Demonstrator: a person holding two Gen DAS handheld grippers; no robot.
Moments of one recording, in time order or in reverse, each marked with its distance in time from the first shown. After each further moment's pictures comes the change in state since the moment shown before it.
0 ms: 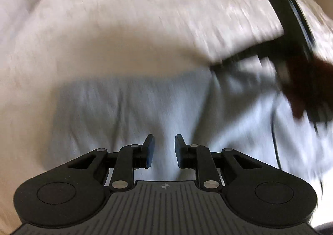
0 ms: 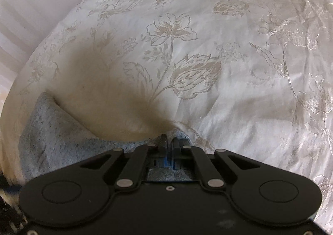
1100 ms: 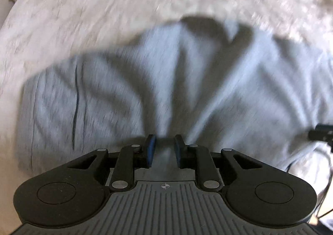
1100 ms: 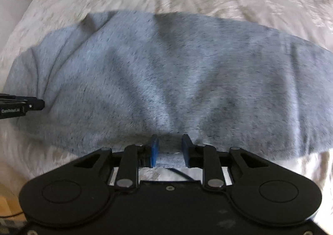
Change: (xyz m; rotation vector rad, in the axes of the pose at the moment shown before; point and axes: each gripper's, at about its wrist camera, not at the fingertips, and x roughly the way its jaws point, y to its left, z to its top) left arm 0.033 -0.033 -0.036 0.207 0.048 -0.066; right arm -0.138 0.015 -0.255 0.422 -0.032 -0.343
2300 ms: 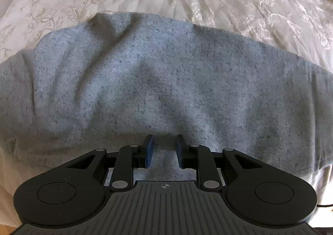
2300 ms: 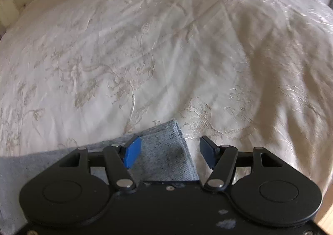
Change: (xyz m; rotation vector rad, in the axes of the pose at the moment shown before) left arm 0.024 -0.198 0.020 -0.176 0.096 0.094; right arm -0.067 -0.417 0.079 0.308 -0.242 -0.196
